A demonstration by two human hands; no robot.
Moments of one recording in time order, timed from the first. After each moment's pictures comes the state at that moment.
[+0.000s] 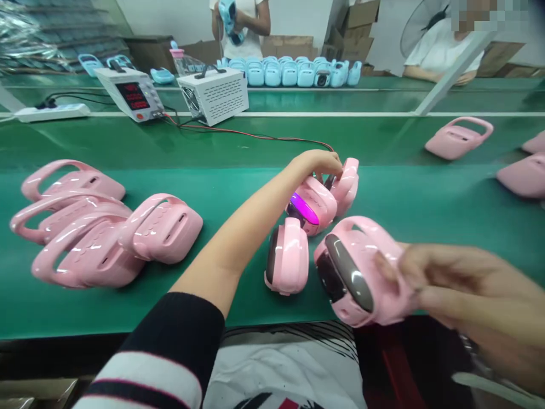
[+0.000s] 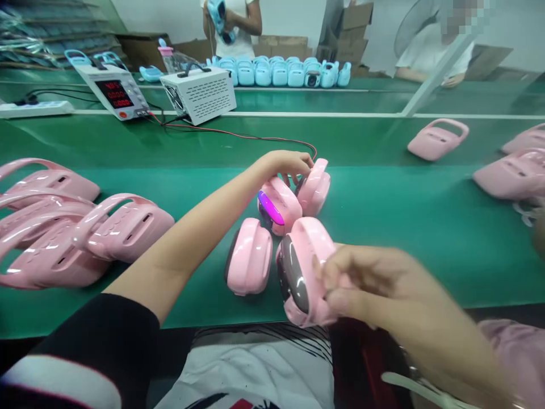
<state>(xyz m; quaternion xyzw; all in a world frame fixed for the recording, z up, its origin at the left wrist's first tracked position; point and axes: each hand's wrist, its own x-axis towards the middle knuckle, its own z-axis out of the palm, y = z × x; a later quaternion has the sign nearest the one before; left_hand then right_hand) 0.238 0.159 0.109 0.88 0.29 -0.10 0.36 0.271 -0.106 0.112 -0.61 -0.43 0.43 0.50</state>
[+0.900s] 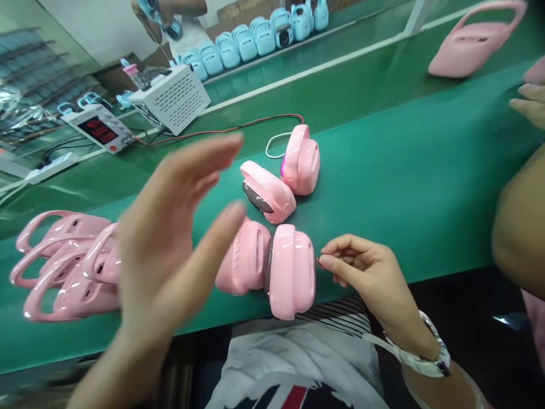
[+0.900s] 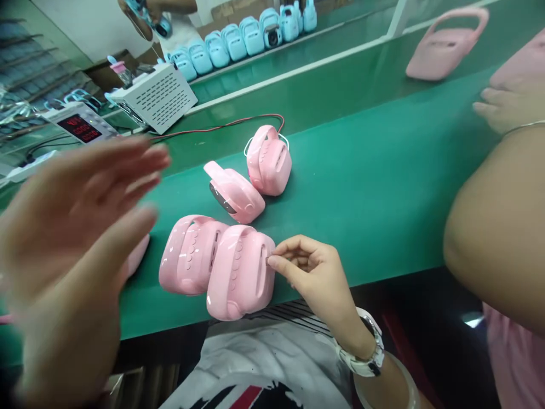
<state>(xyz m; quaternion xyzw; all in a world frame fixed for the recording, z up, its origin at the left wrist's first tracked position) 0.109 0.020 0.123 0.83 0.26 0.38 0.29 0.261 -0.108 0.023 -0.59 -0.26 0.45 0.62</state>
